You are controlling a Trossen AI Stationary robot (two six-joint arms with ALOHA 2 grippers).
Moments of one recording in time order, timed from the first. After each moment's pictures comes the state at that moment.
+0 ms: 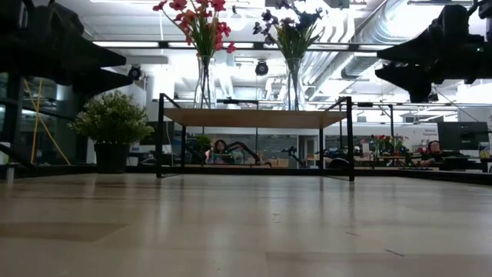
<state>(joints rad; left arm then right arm) -0.30 0.22 0.02 0.19 -0.59 -0.16 -0.13 0.01 0.01 0.13 0.21 0.27</state>
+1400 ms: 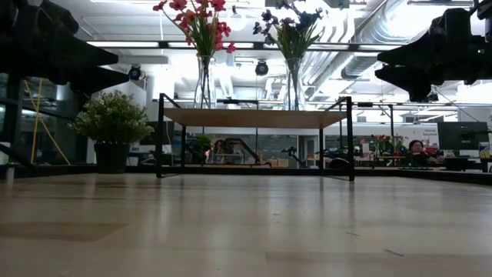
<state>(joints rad) -0.30 0.08 0.02 0.06 -0.53 -0.11 -0.13 0.01 0.02 0.11 0.18 0.20</state>
